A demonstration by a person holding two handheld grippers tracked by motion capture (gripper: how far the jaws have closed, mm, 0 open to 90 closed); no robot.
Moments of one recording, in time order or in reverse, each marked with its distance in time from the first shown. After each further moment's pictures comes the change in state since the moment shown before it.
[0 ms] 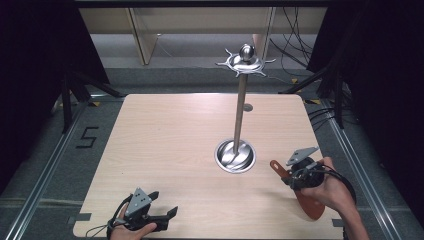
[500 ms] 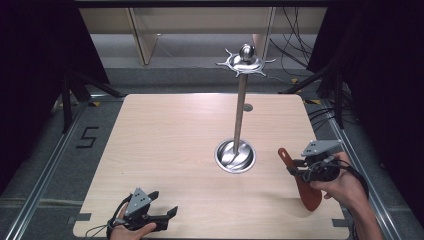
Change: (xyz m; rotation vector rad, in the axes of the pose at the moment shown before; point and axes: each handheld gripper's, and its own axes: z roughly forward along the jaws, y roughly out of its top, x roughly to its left) left arm 0.001 0.001 0.000 -0.001 -0.003 -0.006; right arm -0.017 -0.002 -0.031 -0.203 0.002 0.046
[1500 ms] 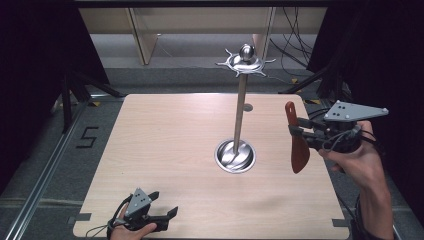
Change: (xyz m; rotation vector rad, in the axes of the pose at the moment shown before) left arm -0.001 -0.001 0.000 0.001 -0.004 0.004; right arm -0.002 0.079 -0.078 -0.387 -0.019 -0.014
